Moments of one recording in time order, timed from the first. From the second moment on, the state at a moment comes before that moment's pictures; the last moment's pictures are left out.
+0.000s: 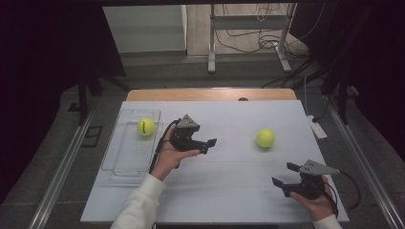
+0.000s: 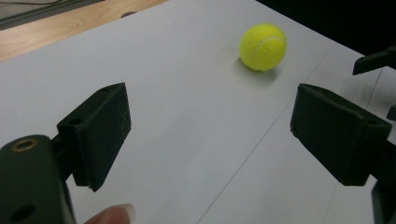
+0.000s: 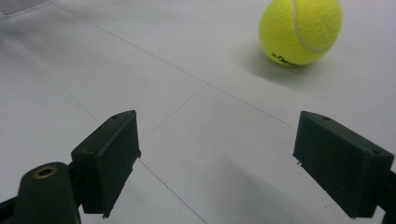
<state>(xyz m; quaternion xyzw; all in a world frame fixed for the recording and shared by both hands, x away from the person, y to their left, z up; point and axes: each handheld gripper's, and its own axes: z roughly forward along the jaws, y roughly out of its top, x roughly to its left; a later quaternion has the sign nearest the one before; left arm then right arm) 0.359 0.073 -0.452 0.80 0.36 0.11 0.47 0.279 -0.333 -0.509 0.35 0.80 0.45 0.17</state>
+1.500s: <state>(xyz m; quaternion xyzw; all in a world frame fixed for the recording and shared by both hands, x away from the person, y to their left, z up) 0.385 0.017 -0.439 0.80 0.34 0.09 0.49 0.279 -0.330 -0.509 0.36 0.80 0.45 0.17</state>
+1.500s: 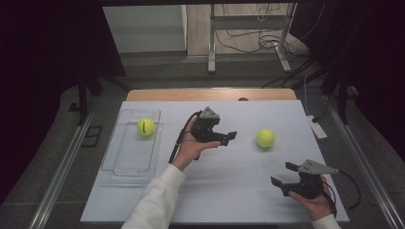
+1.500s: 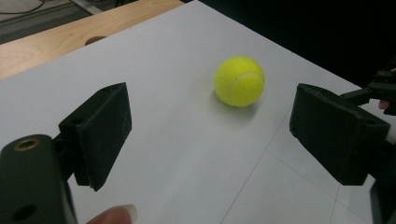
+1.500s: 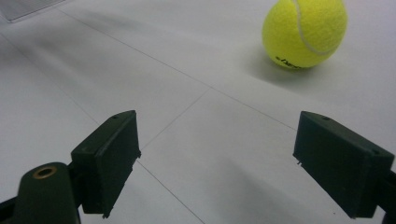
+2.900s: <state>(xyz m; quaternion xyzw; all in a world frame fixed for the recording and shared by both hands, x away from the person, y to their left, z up) 0.399 -0.028 -0.448 0.82 0.32 0.07 0.46 0.279 -0.329 -0.509 0.36 0.80 0.45 0.17</state>
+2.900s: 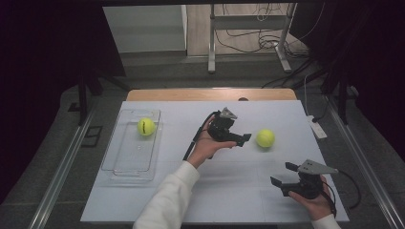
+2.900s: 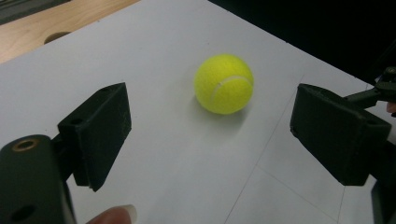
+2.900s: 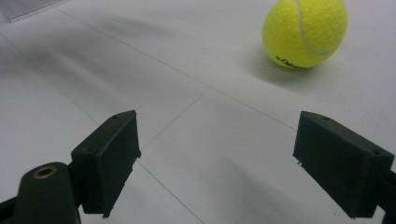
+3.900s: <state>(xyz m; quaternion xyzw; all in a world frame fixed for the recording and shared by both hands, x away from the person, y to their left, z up) 0.409 -0.052 -0.459 0.83 0.32 0.06 0.46 0.279 -0.328 -0.509 0.36 0.80 0.45 0.17</state>
